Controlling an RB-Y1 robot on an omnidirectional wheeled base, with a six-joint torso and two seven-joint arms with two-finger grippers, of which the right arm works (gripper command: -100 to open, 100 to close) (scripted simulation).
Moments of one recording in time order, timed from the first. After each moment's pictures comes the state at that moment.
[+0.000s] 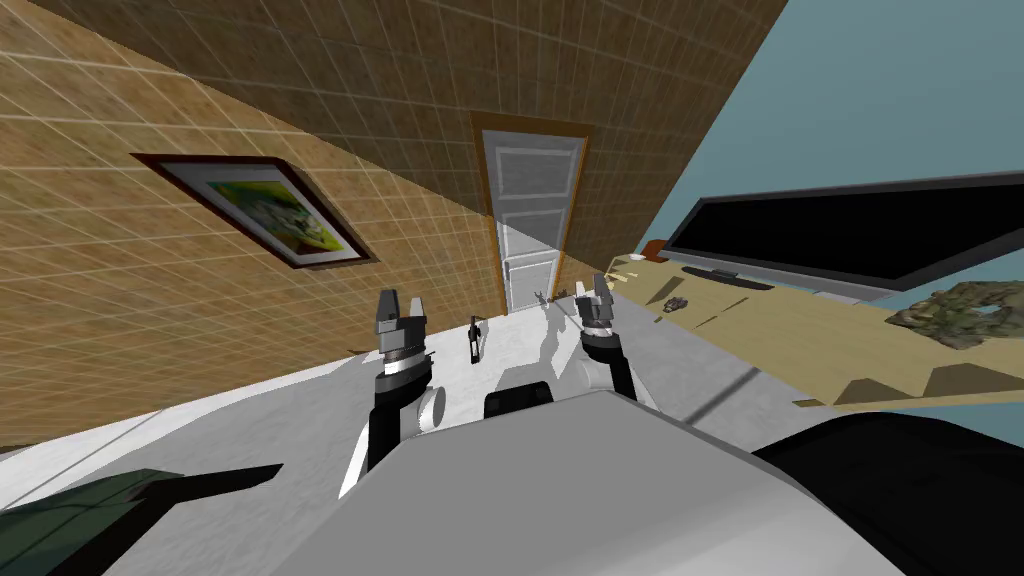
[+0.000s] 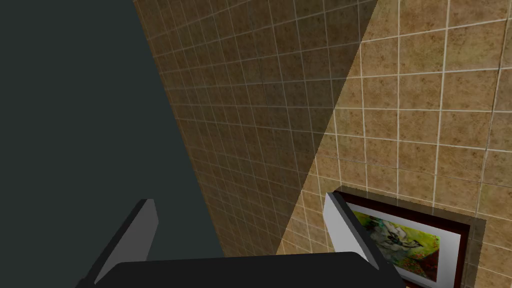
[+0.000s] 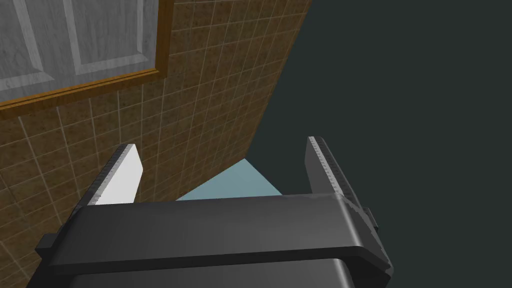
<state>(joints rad) 0.50 0.01 0.00 -2.22 0.03 -0.61 0.04</state>
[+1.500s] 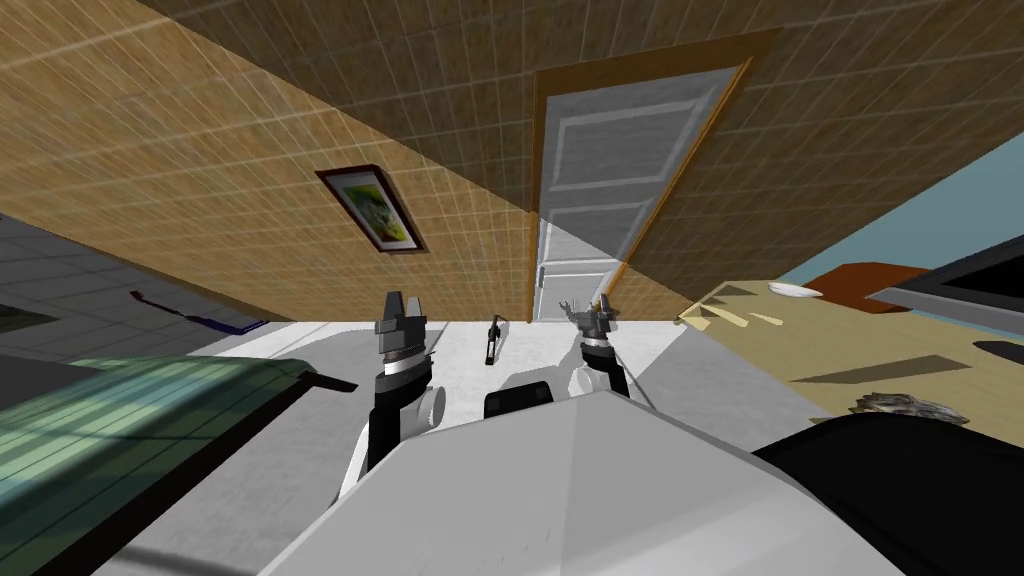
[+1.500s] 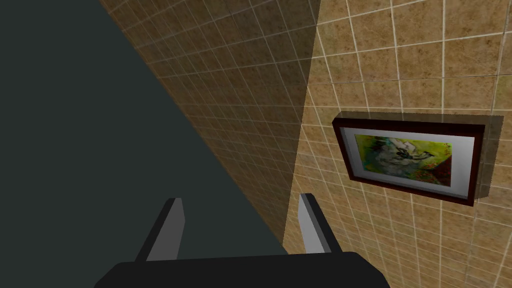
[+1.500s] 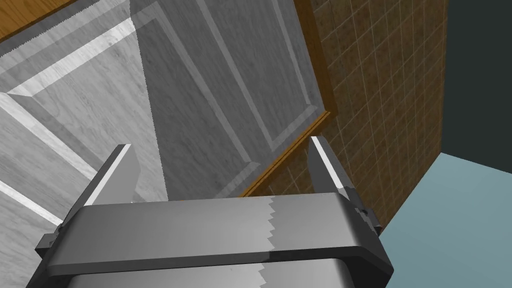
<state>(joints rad) 0.50 -0.07 0.01 -1.95 -0.25 -0.74 -0.24</state>
